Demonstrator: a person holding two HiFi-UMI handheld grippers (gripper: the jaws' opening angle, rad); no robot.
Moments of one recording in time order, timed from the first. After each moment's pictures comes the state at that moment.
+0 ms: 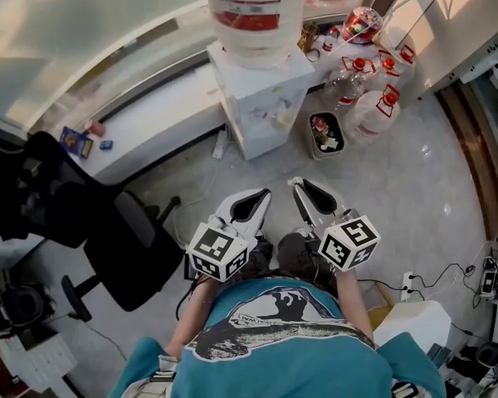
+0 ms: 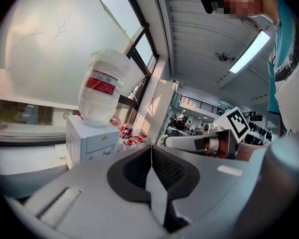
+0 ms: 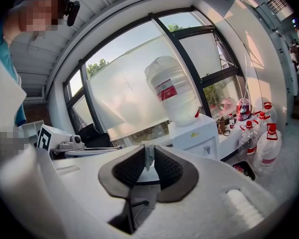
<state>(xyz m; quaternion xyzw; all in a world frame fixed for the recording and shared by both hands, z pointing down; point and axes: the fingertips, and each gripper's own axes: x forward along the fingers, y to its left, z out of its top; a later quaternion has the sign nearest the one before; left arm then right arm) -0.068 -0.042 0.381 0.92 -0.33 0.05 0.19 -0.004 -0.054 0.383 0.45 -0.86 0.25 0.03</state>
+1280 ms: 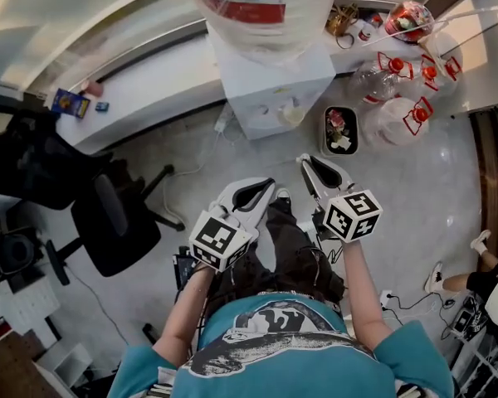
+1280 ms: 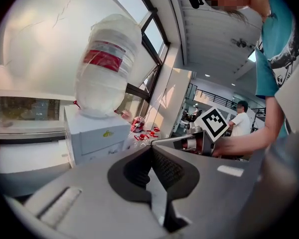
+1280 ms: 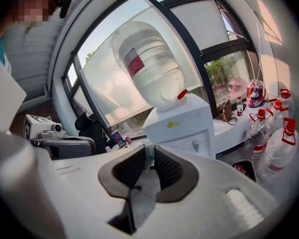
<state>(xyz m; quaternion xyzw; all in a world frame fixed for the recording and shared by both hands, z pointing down) 0.004 -0.152 0.444 0.89 -0.38 0.09 0.21 0.071 -0.209 0.488 0.37 -0.87 0.30 0.11</state>
